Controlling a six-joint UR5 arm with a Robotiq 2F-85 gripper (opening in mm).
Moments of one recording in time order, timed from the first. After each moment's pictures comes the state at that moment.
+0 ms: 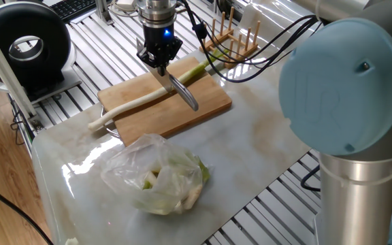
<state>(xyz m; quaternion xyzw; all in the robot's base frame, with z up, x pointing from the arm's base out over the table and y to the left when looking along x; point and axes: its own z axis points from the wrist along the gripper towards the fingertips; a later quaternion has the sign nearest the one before) 0.671 0.051 0.092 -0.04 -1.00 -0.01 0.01</state>
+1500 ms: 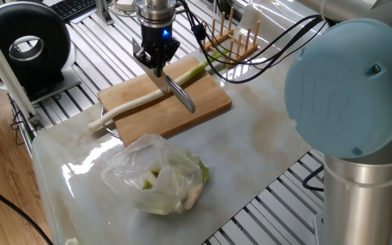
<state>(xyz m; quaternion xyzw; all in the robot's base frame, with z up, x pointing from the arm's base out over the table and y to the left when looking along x) 0.669 0.066 0.101 -0.04 -1.00 -0.04 0.00</state>
